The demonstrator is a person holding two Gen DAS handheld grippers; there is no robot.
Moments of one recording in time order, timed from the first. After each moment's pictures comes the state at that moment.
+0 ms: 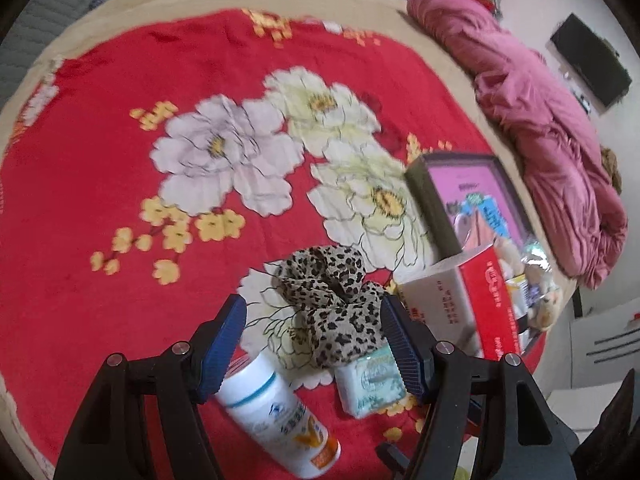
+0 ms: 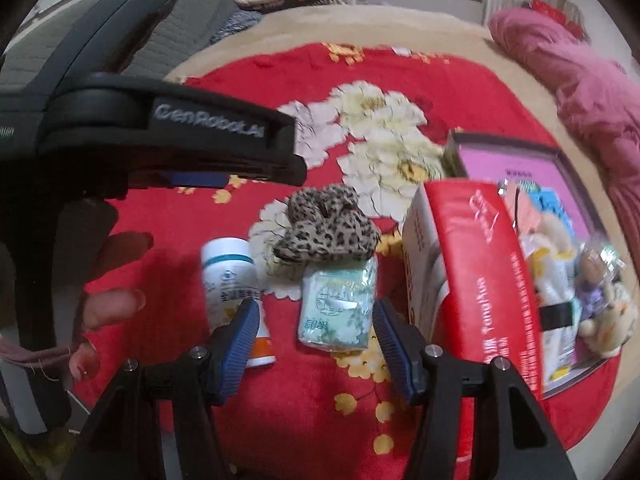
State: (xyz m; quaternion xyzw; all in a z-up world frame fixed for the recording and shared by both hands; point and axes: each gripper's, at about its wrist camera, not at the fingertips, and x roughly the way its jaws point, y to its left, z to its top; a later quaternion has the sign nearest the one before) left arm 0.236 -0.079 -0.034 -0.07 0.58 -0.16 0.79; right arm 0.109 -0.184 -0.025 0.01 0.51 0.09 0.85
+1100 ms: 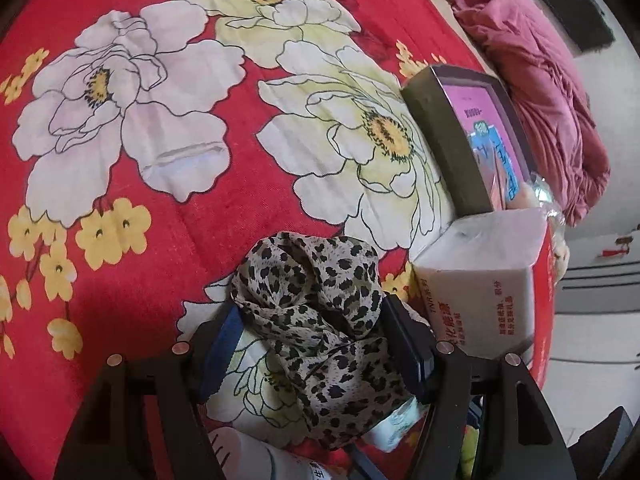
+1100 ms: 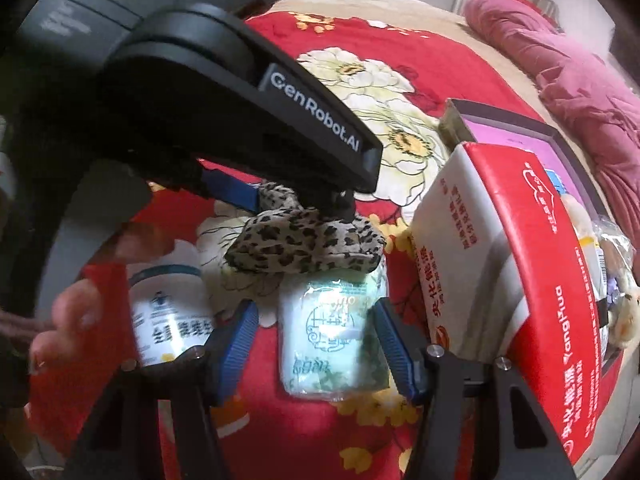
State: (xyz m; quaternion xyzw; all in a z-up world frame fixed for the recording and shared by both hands) left arm 0.291 -0.115 -0.121 -0.05 0.67 -0.27 0.68; right arm 0.143 -0.152 -0.083 -0.02 0.53 0.00 0.85
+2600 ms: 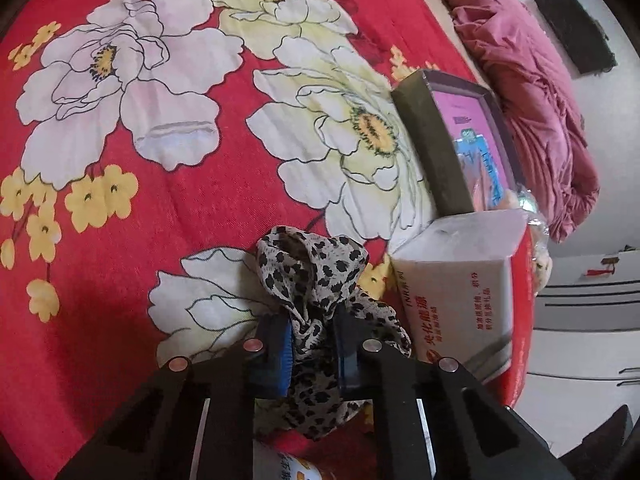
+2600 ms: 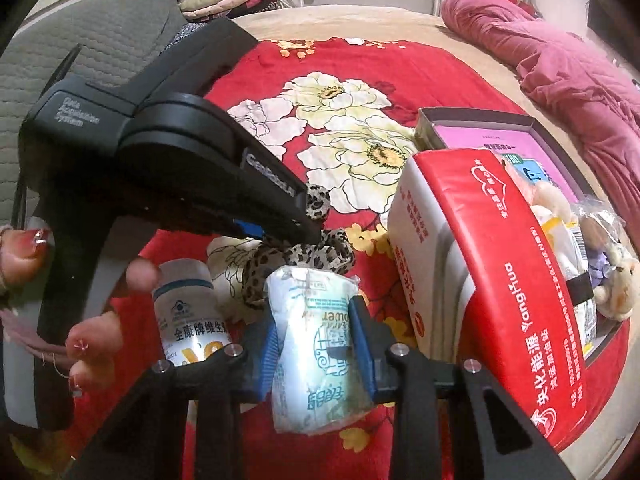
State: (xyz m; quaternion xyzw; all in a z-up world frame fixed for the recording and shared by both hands) left arm 0.278 -0.115 -0.118 -0.11 0.67 -0.27 0.68; right arm 0.131 -0.178 -0.058 0.03 0.50 0.00 0.87
